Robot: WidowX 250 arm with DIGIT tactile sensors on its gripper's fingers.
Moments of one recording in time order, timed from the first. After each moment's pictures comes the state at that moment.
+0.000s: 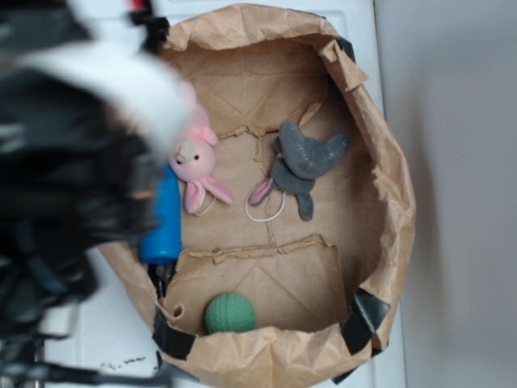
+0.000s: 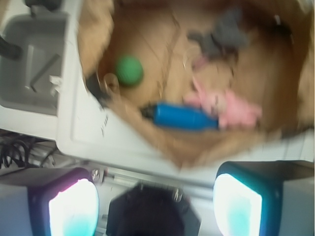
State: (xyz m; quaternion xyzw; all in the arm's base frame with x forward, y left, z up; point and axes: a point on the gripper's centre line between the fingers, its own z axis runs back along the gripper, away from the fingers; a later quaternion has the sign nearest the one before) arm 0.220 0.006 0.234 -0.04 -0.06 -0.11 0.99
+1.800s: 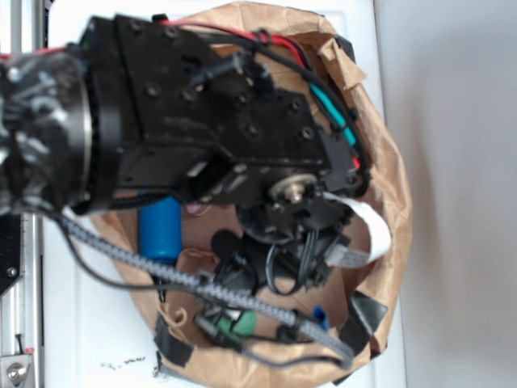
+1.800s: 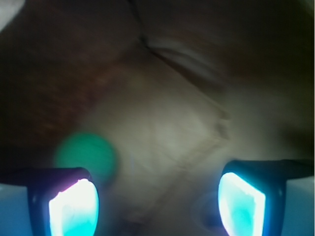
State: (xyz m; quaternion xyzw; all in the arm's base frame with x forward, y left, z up) arm 0.301 -0.039 0.107 -0.11 -0.15 -0.35 0.92
